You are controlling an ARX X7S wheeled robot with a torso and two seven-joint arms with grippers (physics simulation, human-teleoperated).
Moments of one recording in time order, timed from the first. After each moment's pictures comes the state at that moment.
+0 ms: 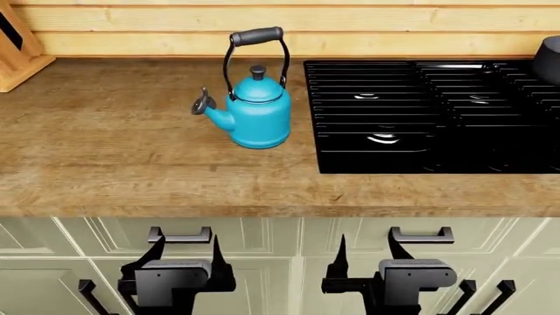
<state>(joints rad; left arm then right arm) -0.02 -0.16 0.19 -0.01 -0.18 0.02 -0.20 0.03 0.16 -0.20 0.02 0.16 -0.03 0.20</state>
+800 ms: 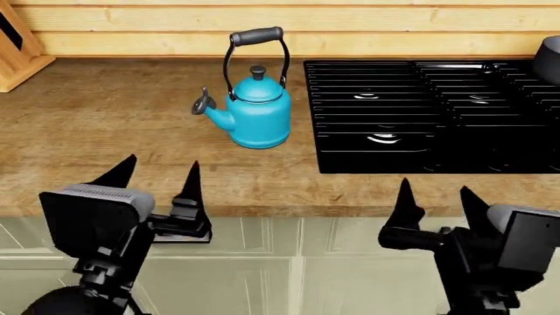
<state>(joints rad) -0.19 -0.45 0.07 0.64 -0.61 -0.50 -0.24 0.09 0.45 0.07 -0.79 0.79 0.68 0.54</state>
